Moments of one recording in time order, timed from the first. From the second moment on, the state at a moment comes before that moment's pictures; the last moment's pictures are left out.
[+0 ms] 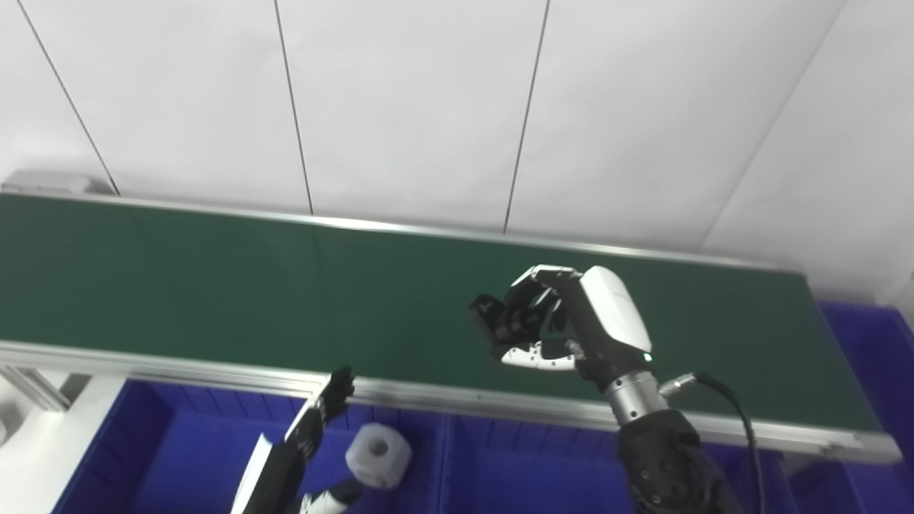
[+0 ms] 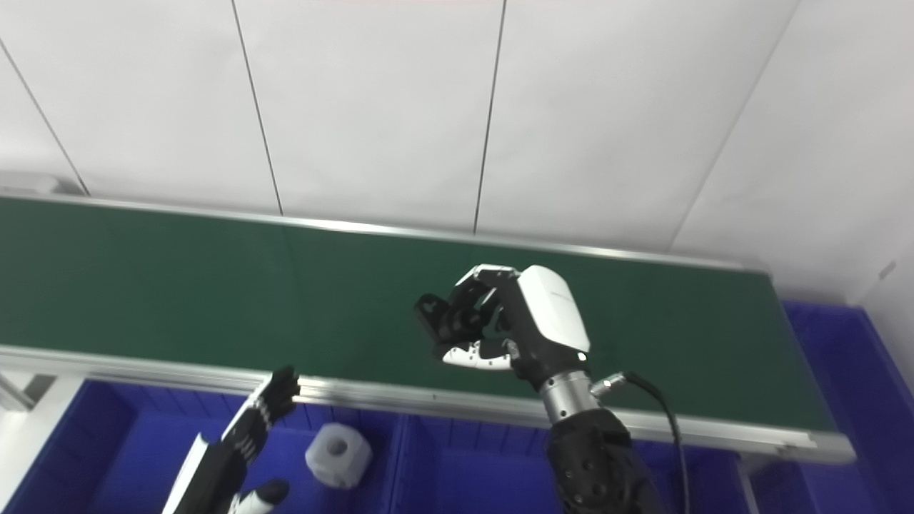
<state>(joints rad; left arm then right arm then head) 0.34 0.08 -0.16 -0.13 0.13 -0.41 -0.05 -0.14 -0.16 0.28 -0.30 -0.65 0.24 0.14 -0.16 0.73</state>
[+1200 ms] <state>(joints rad) 0.30 0.08 -0.14 -0.18 0.18 -0.26 -0.06 0.01 -0.19 0.39 0.07 -0.69 0.19 0.04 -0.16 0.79</state>
